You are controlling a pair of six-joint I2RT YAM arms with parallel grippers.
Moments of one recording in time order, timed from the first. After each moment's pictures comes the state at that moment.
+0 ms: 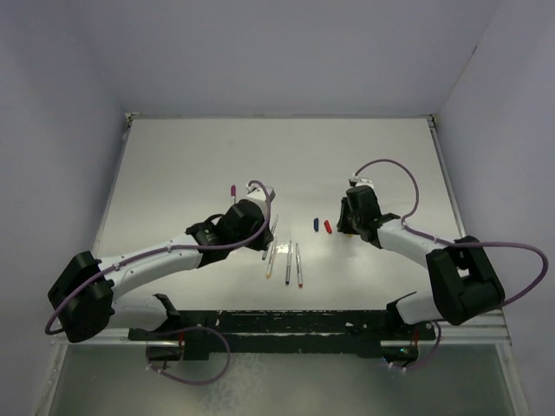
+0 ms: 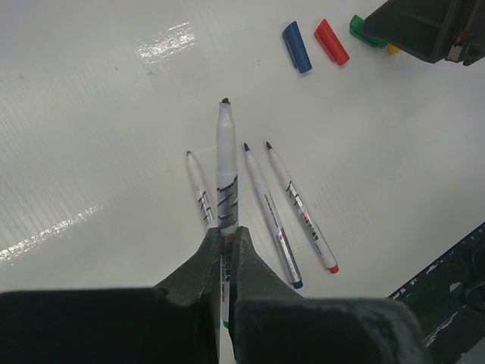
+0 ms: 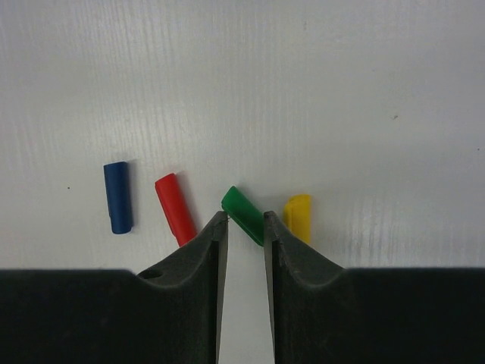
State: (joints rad) left arm -0.88 1.27 0.77 -0.19 -0.12 -0.51; right arm 0.40 1.40 0.63 -0.08 0.16 0.43
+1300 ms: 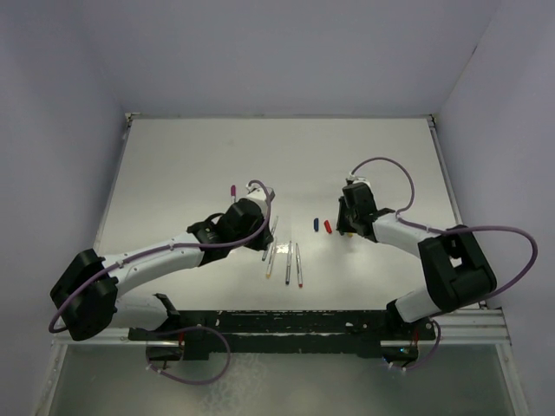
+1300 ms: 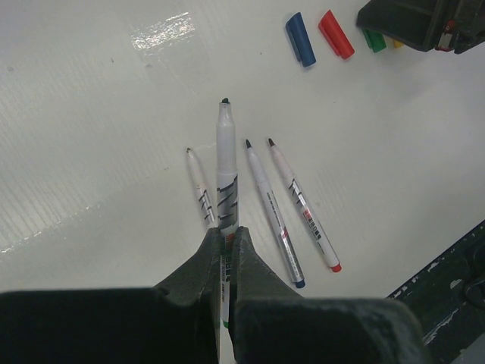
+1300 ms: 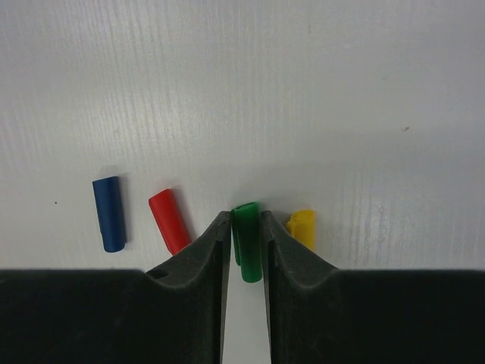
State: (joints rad) left arm -0.86 1.29 0.76 -0.17 -0.08 -0.52; right arm 0.40 1.49 0.67 -0.10 0.16 0.43
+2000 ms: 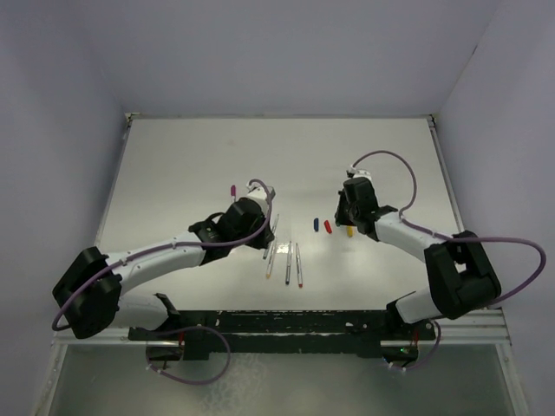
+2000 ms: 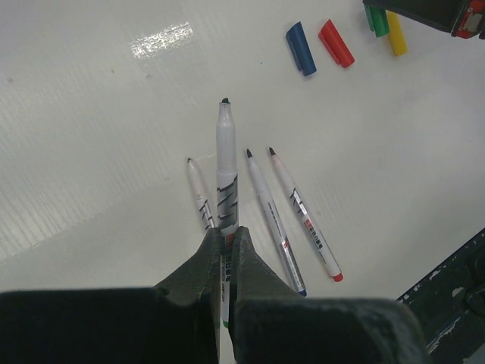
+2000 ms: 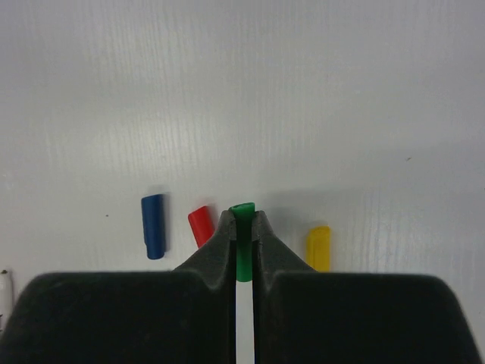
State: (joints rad) left arm -0.85 1.31 0.75 -0.15 -0.08 -0.51; right arm 0.41 1.48 0.71 -0.09 0.17 0.44
